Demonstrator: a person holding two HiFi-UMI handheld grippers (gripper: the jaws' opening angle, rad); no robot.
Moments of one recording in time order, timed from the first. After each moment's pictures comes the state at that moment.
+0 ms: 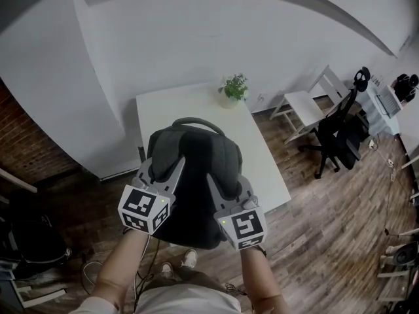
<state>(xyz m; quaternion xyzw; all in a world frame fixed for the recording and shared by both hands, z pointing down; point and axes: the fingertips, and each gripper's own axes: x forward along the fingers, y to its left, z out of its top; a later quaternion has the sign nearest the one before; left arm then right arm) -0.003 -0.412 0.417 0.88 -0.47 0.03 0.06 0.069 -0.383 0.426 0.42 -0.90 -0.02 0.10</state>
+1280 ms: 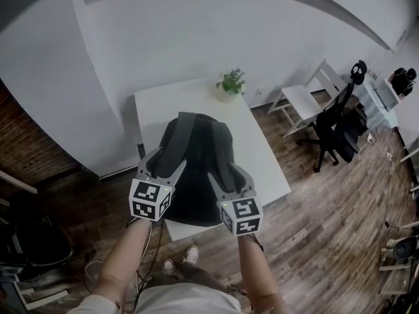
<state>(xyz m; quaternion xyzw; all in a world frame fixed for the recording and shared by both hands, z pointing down) -0.022 -0.421 0.490 0.86 -0.50 0.09 0.08 0.097 -0.390 0.492 0.48 -0.86 0.08 0.14</state>
